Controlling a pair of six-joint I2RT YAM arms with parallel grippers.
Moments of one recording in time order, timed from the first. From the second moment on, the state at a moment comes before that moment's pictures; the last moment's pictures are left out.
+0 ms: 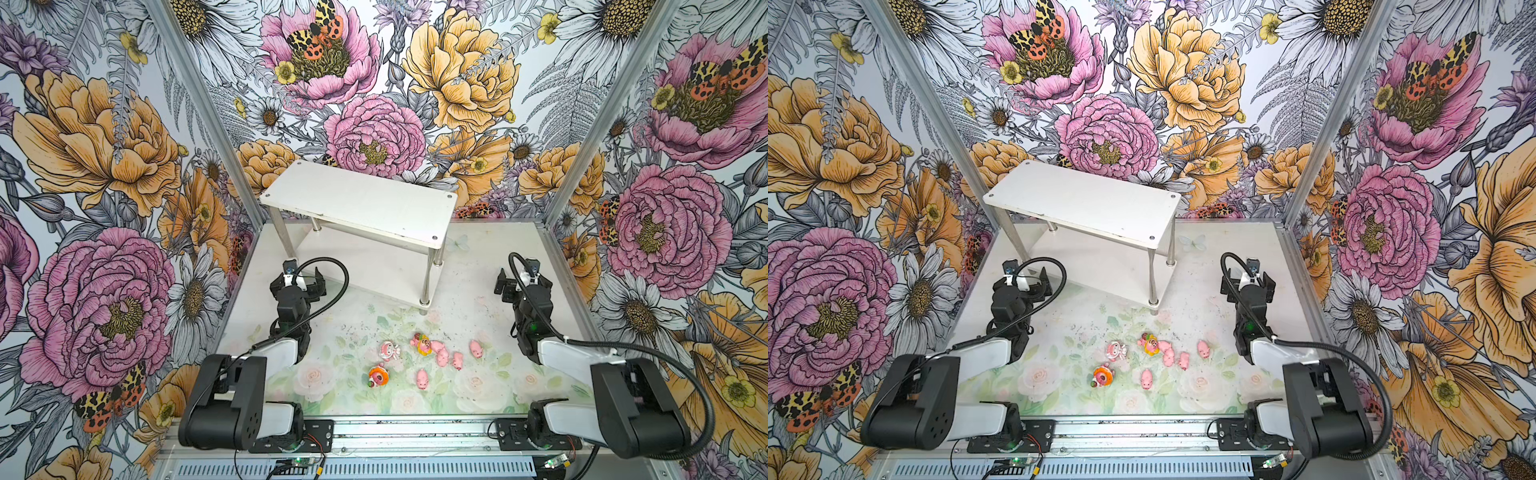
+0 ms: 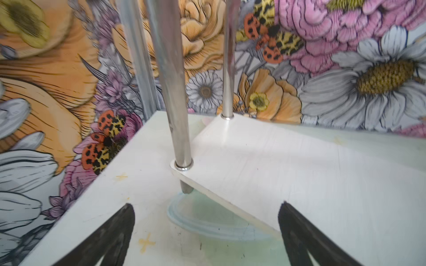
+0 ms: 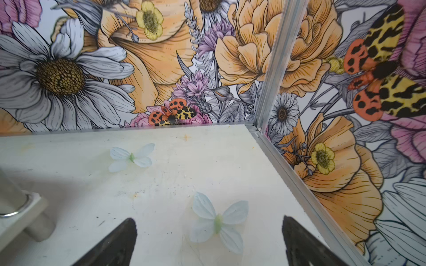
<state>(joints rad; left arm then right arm) -0.10 1.29 0.39 0.78 -0.35 -0.07 0.13 1.22 0.38 0.67 0.34 0.01</state>
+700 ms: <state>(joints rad) 0.03 0.93 0.53 0.15 -0.35 -0.61 0.64 1.07 0.51 0.13 0.27 0.18</state>
